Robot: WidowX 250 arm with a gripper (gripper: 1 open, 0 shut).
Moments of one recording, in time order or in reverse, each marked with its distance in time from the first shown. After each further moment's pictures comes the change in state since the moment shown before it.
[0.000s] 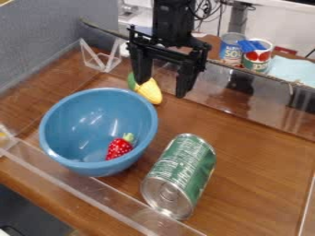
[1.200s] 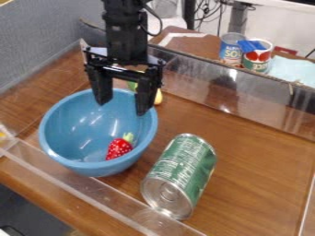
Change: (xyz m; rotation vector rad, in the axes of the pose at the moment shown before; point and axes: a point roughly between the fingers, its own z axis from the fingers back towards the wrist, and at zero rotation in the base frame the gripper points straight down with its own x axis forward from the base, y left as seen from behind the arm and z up) arm -0.034 0.035 -0.019 -0.062 0.048 0.079
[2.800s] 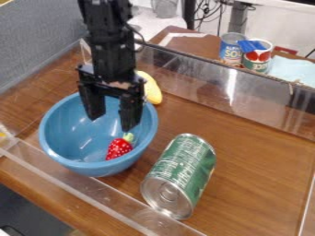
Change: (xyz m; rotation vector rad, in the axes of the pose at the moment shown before) arm -0.005 0.015 -0.025 -0.061 0.003 -0.143
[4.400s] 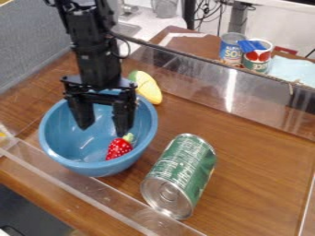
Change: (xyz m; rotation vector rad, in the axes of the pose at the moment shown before) arm -0.009 0.003 -0.004 -0.032 -0.048 0.139
